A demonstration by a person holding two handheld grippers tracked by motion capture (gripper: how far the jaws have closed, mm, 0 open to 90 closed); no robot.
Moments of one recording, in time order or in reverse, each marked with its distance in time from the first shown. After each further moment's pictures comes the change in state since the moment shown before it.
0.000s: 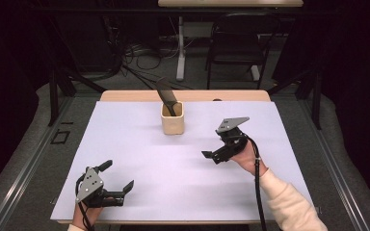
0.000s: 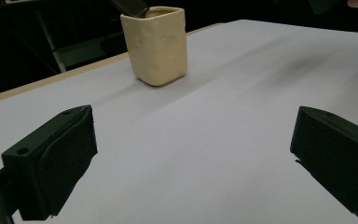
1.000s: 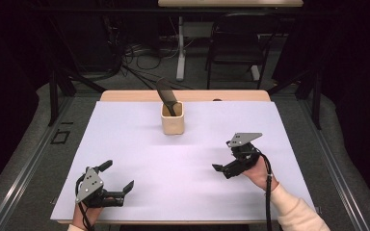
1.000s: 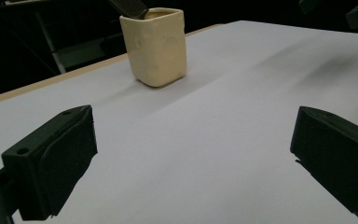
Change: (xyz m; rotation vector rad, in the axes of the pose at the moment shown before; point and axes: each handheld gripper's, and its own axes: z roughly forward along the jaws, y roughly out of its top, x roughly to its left) left arm 0.000 0.000 -0.001 -0.006 -0.002 0.003; right arm 0.017 -0.040 -0.025 0.010 -0.038 0.006
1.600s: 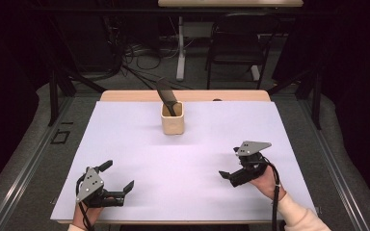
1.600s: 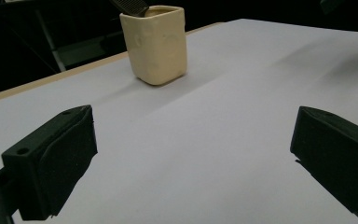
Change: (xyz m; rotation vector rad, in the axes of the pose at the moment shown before) left arm 0.000 -0.001 0.001 0.006 0.001 -0.005; right arm 0.010 -0.023 -0.017 -0.010 -0.043 -0.003
